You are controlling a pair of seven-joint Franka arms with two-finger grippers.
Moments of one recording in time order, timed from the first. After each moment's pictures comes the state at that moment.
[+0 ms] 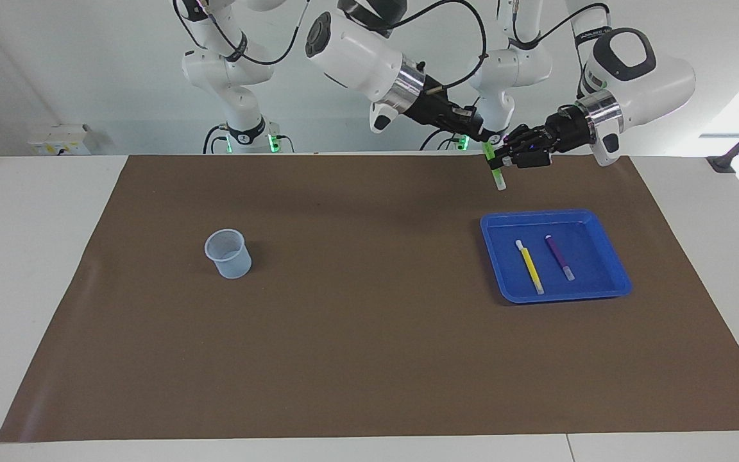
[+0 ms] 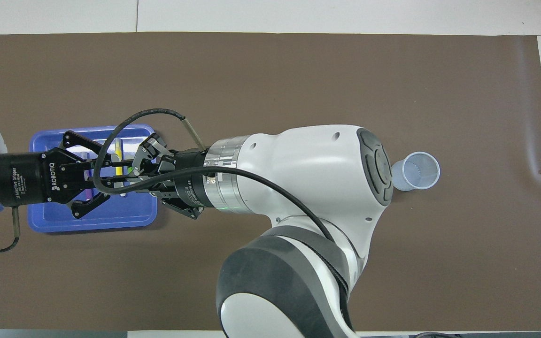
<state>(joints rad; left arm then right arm) 0.10 -0.26 -0.10 -2.19 -1.20 1.76 -0.90 0.12 0.24 0.69 -1.59 0.76 2.40 1.13</state>
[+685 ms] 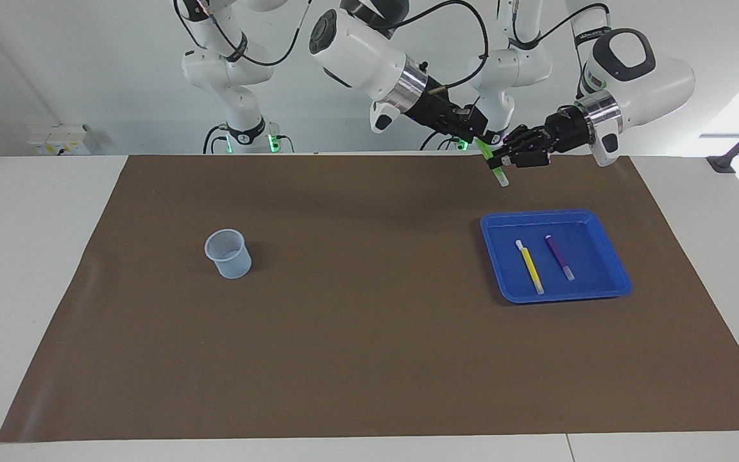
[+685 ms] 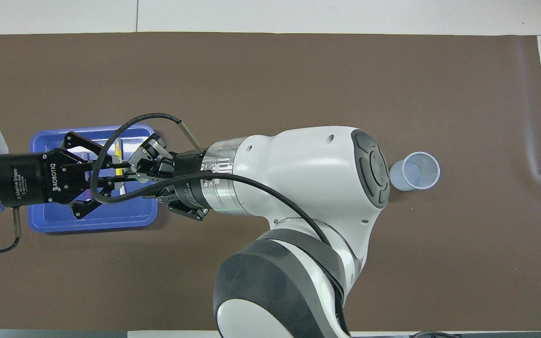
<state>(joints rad) 0.10 -0.26 -0.10 -2.19 -1.20 1.76 -0.90 0.12 0.24 0.68 -1.60 0.67 2.38 1.13</state>
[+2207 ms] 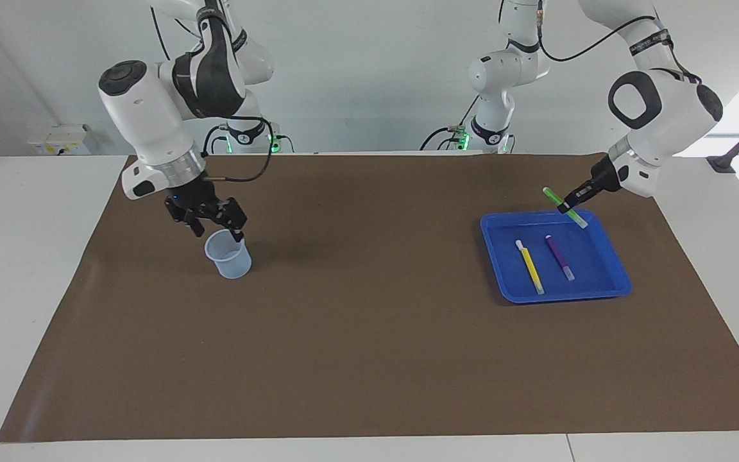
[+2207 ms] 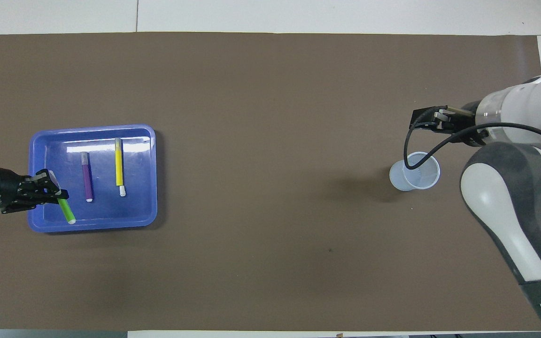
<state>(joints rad) 0.24 -0.07 -0.09 -2.19 -0.22 1.96 -0.12 0.11 0.01 -0.07 -1.93 0.10 2.09 0.26</state>
